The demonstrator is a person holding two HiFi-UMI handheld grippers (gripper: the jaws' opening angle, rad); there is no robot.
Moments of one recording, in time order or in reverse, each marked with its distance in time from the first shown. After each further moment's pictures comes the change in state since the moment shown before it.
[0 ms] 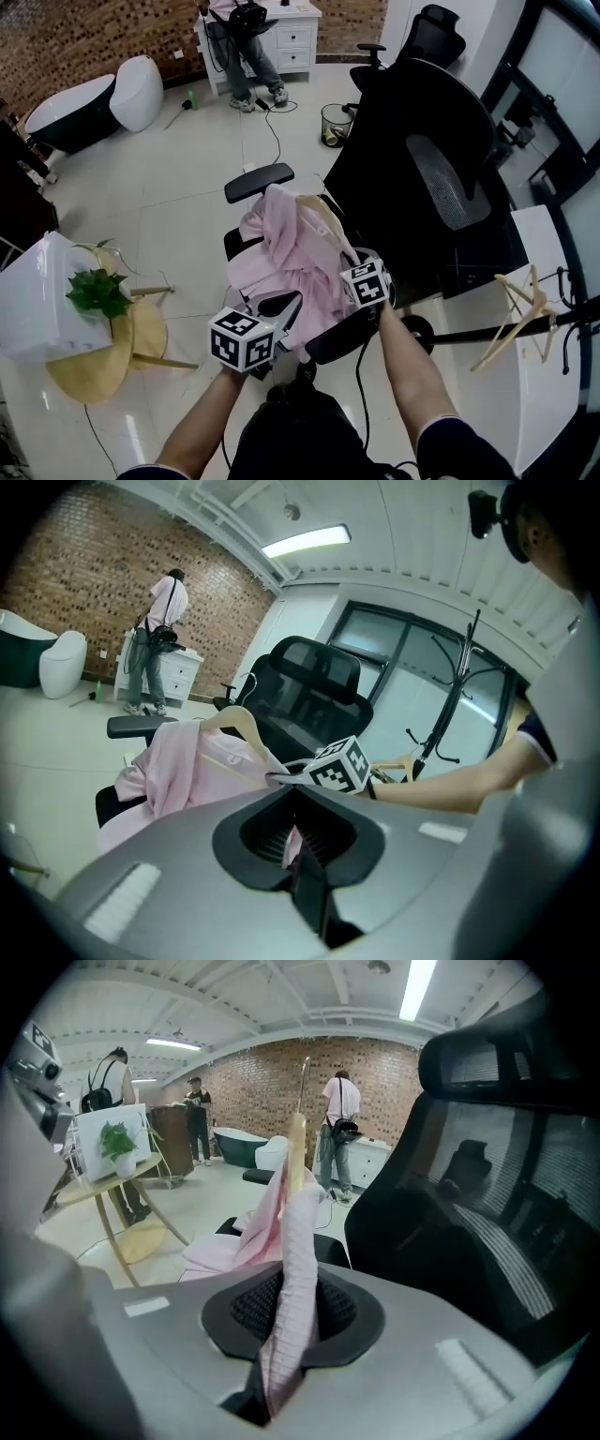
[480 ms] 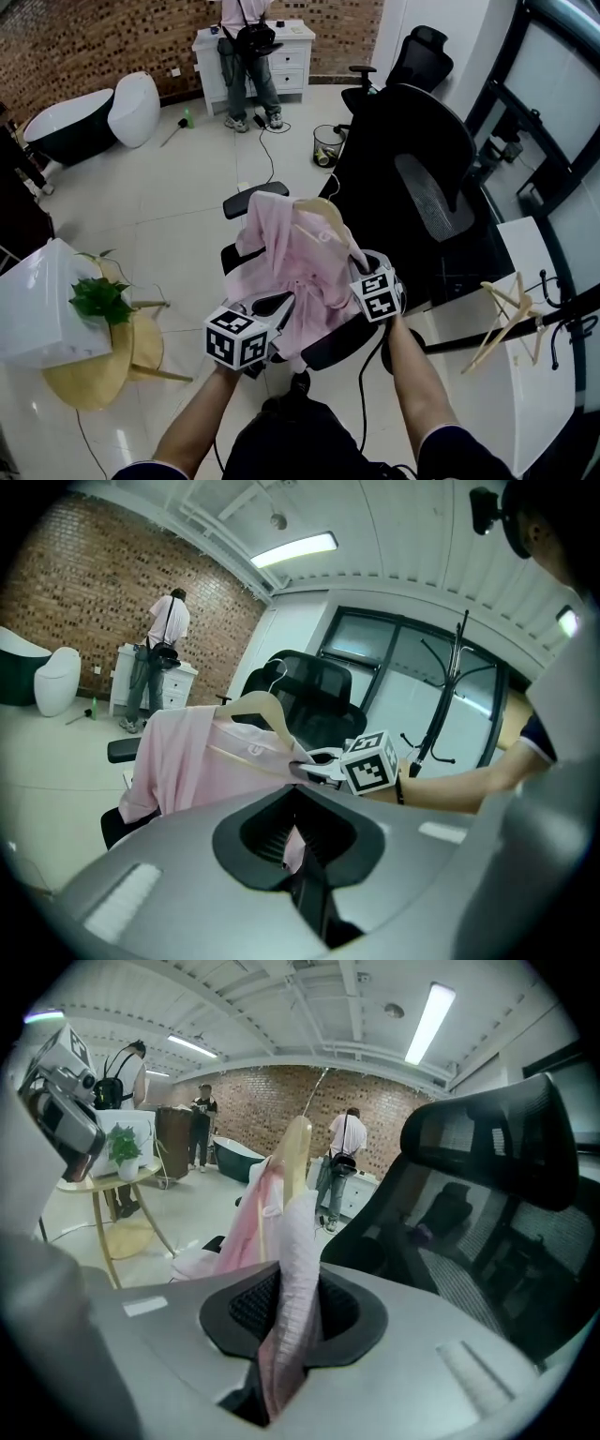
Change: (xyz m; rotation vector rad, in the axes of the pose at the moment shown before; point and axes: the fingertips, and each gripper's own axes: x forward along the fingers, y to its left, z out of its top) left arm -0.017 -0.004 0.026 0.064 -0.036 -0.010; right arm -0.074 -0.022 0.045 -0.108 -0.132 -0.107
